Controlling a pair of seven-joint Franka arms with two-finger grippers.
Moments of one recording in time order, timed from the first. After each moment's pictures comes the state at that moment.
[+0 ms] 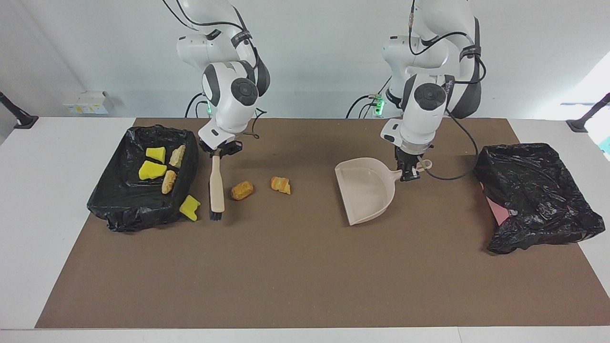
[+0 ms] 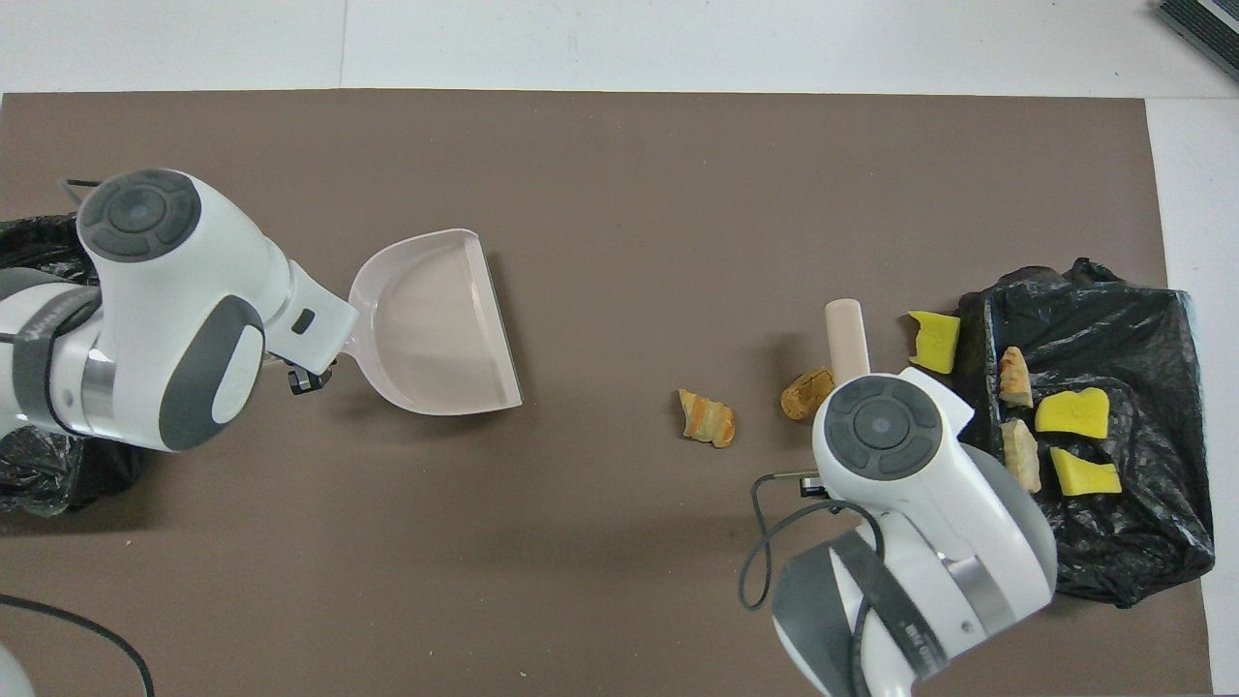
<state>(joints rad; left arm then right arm) -0.34 0.02 -0.06 -2.15 0.10 2.10 1.04 0.04 0.02 0.30 -2.19 -0.46 1.89 0.39</state>
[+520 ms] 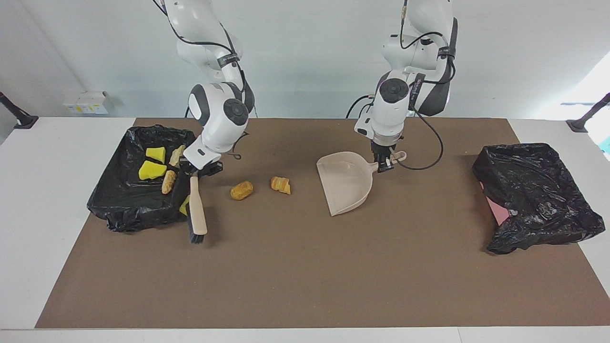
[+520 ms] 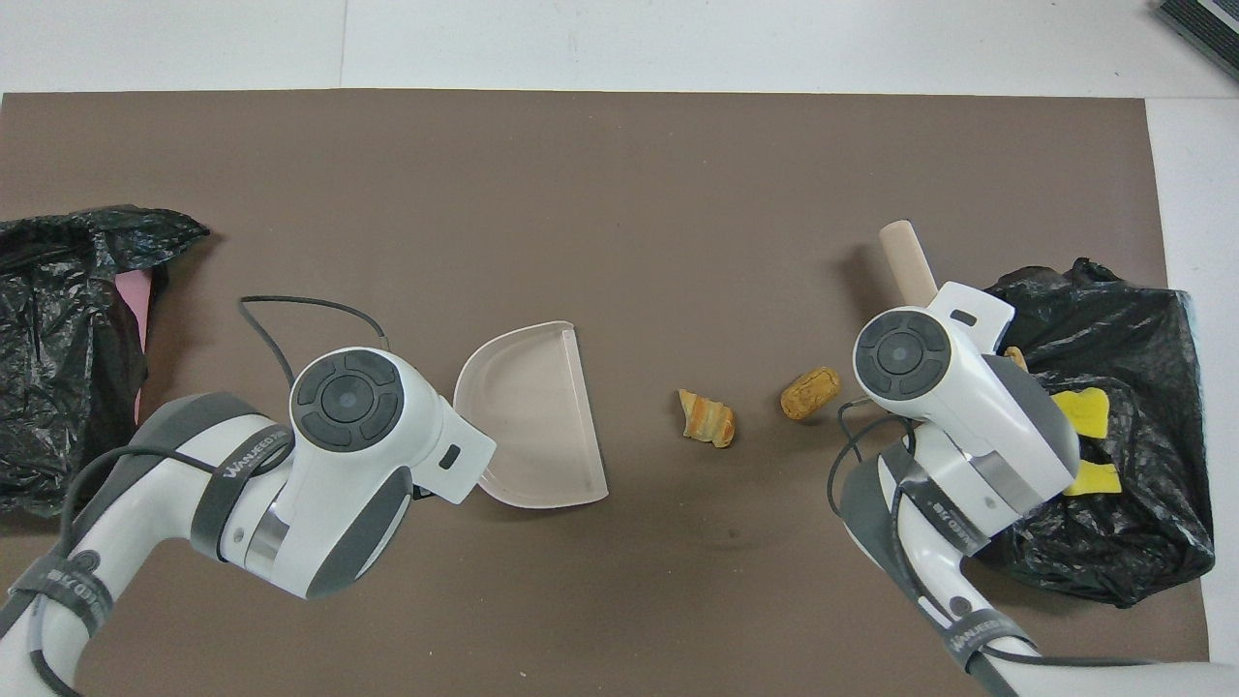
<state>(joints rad) -0.45 0.01 -0.06 -2.21 0.10 2.13 0.85 -0.07 0.11 0.30 -2.14 -0.66 1.98 0.40</state>
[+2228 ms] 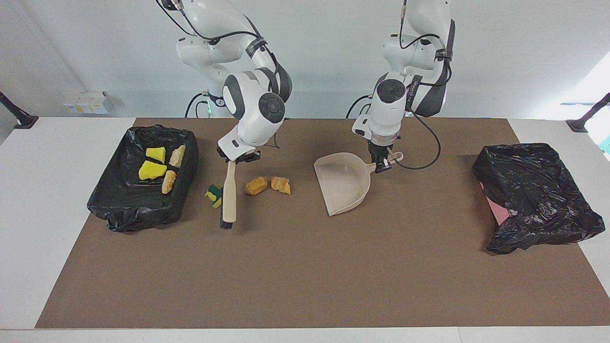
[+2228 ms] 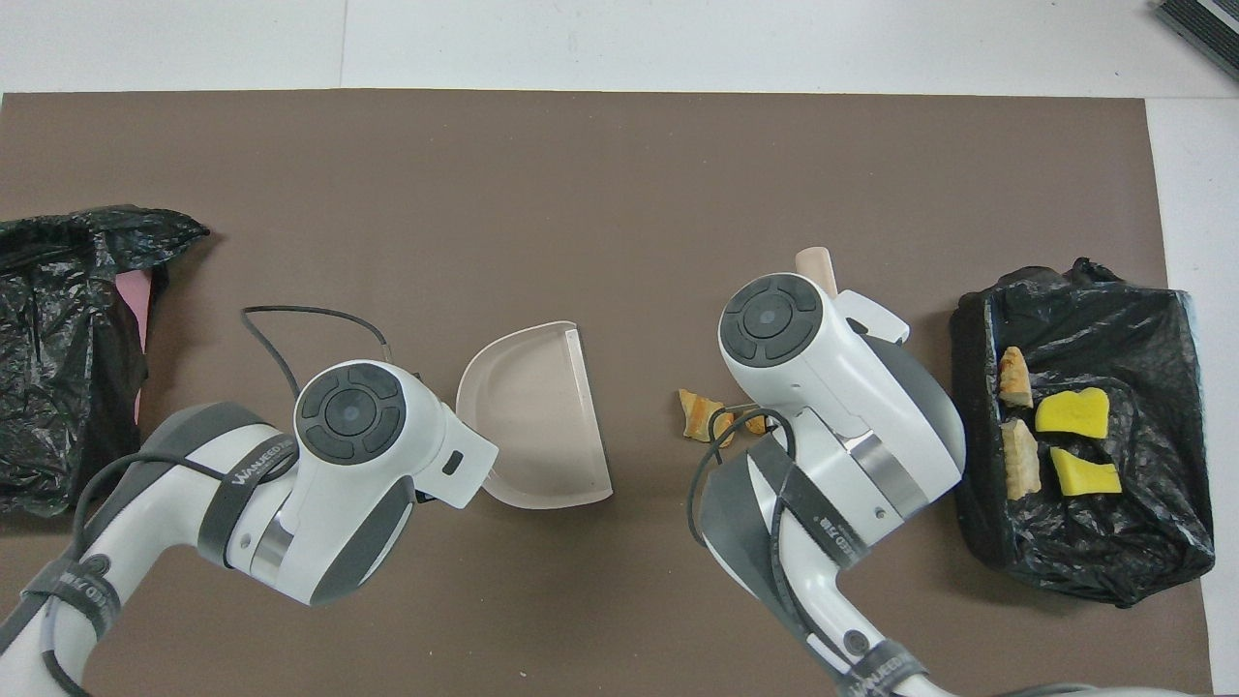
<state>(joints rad) -0.46 0.00 -0.05 -2.24 0.10 2.18 0.79 0.09 0.20 0.31 -1.91 -0.39 1.66 0.55</state>
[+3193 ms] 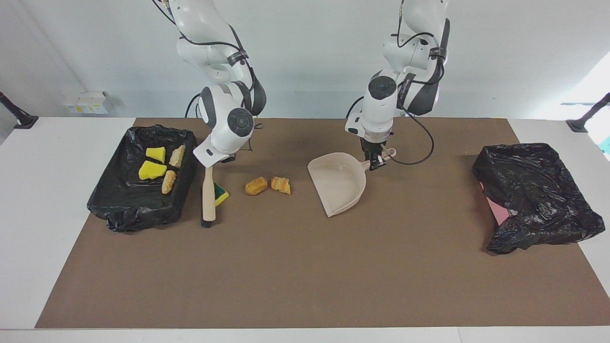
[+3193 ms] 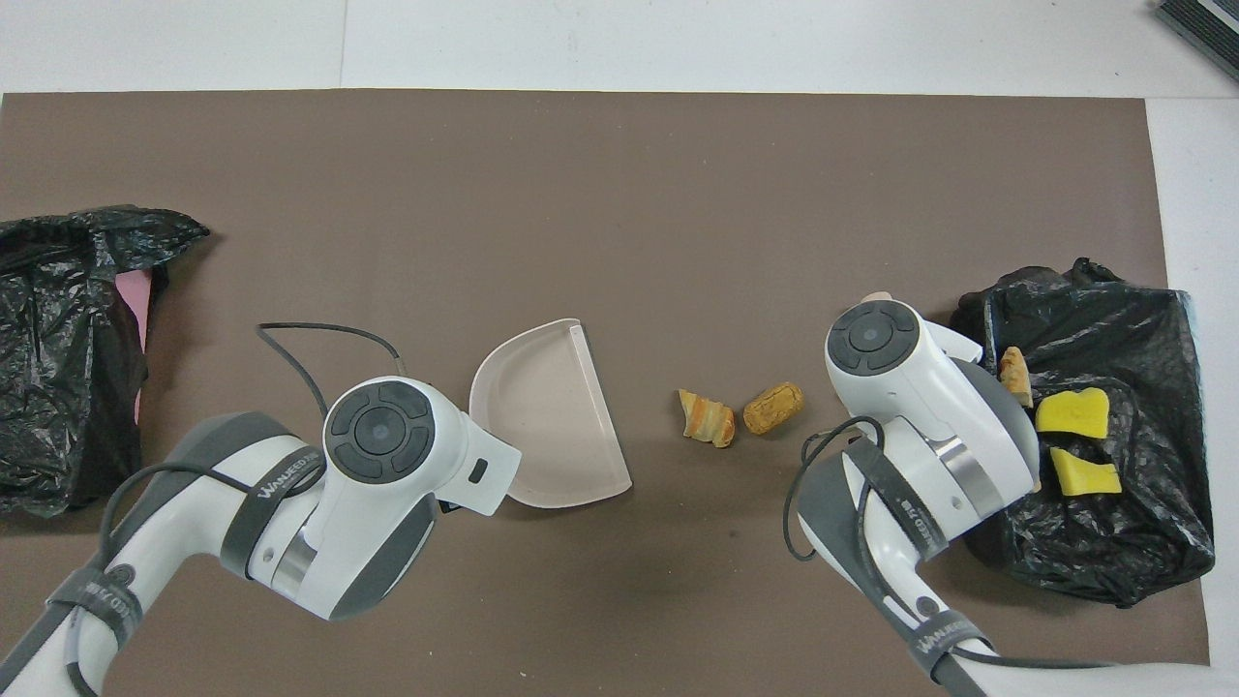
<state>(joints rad) -0.49 0.00 -0.06 -2.25 0.10 2.18 0.70 -0.01 0.11 0.32 -2.14 -0.37 1.75 0.37</state>
